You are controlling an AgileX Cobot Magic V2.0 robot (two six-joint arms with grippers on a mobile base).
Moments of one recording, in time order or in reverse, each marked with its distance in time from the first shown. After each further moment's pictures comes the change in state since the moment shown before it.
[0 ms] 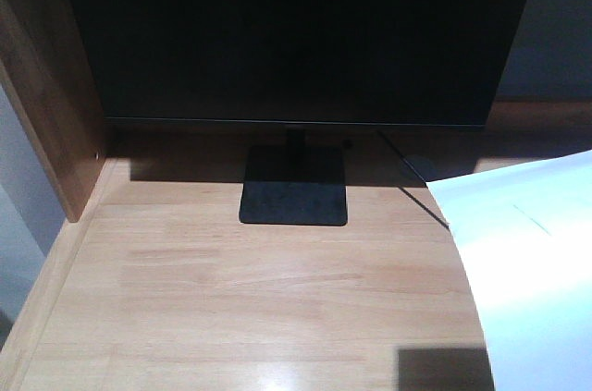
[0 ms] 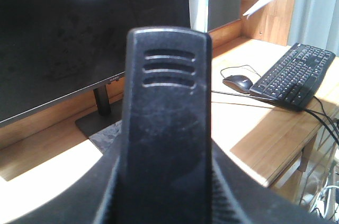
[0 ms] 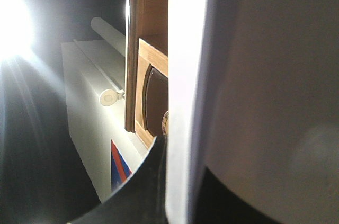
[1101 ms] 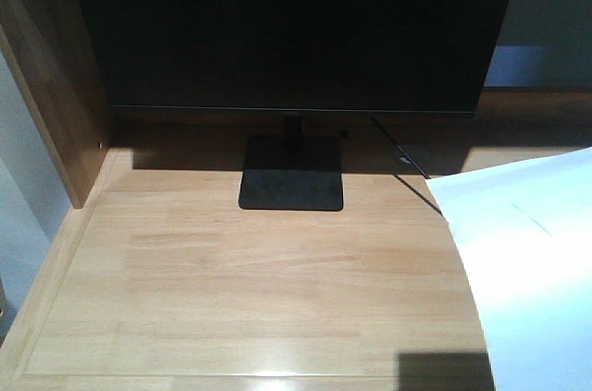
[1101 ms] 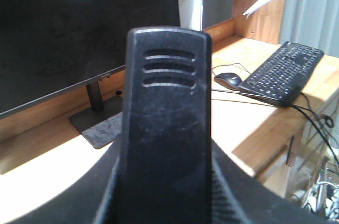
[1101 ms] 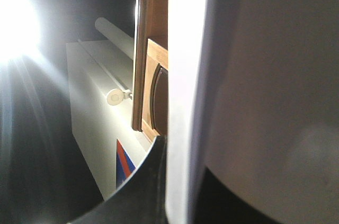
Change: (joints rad) left arm 0.000 0.000 0.000 0.000 0.000 0.000; right arm 0.000 0.000 0.000 0.000 0.000 0.000
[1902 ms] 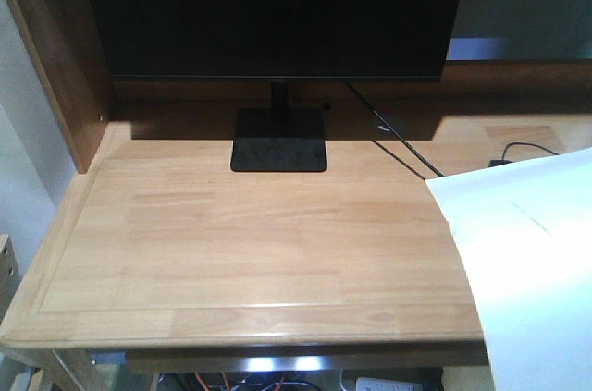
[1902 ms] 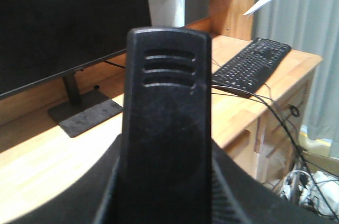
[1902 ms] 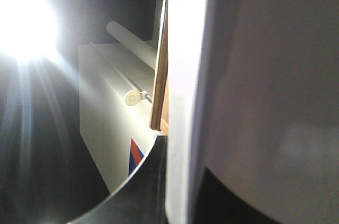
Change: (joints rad) left arm 0.000 0.000 0.000 0.000 0.000 0.000; right arm 0.000 0.000 0.000 0.000 0.000 0.000
